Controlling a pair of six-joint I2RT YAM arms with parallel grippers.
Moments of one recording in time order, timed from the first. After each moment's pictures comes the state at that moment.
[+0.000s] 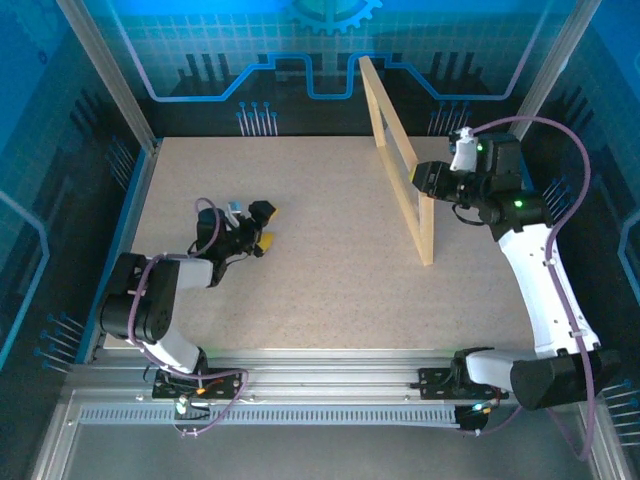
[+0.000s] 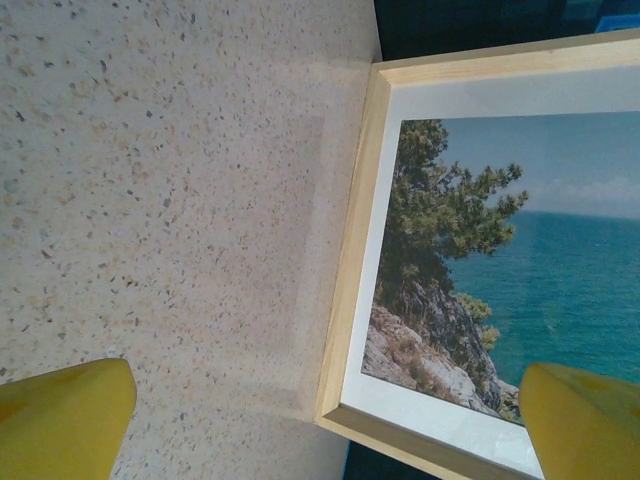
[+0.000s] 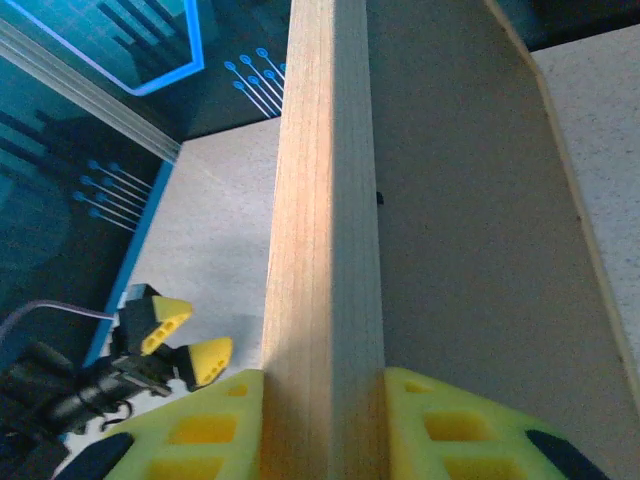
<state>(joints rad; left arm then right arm) -0.10 1.61 0.55 0.68 0.60 -1.33 0.10 1.24 1.39 -0.74 -0.44 0.40</state>
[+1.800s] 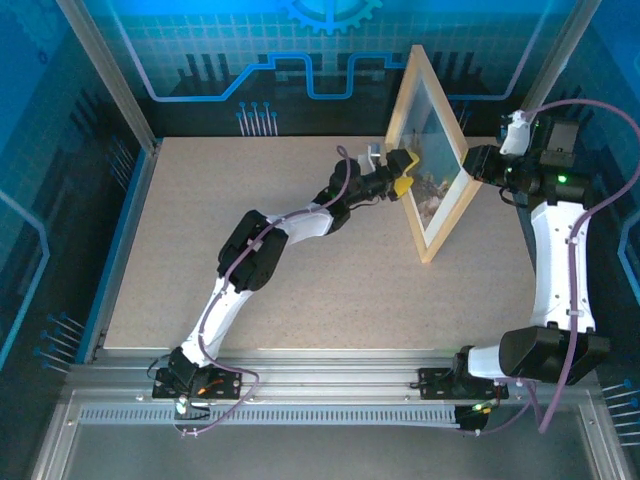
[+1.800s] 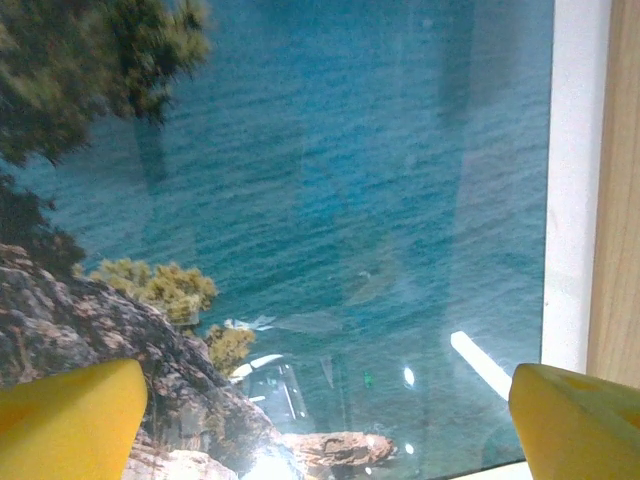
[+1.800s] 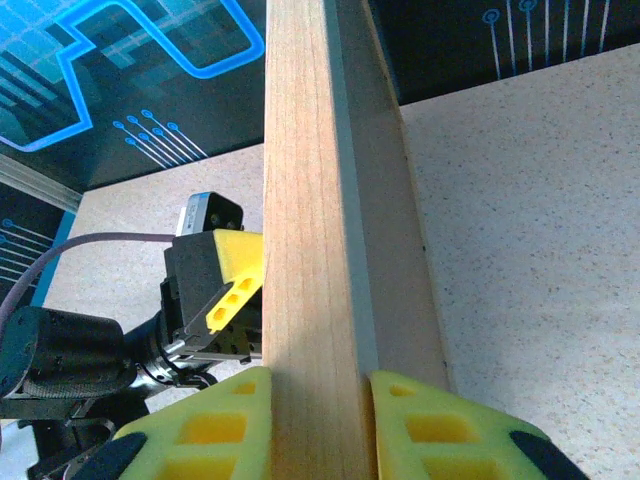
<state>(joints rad) -0.65 2.44 1.84 0.73 0.47 -1.53 -0.21 1.37 1.61 -0.94 -0.48 0.19</state>
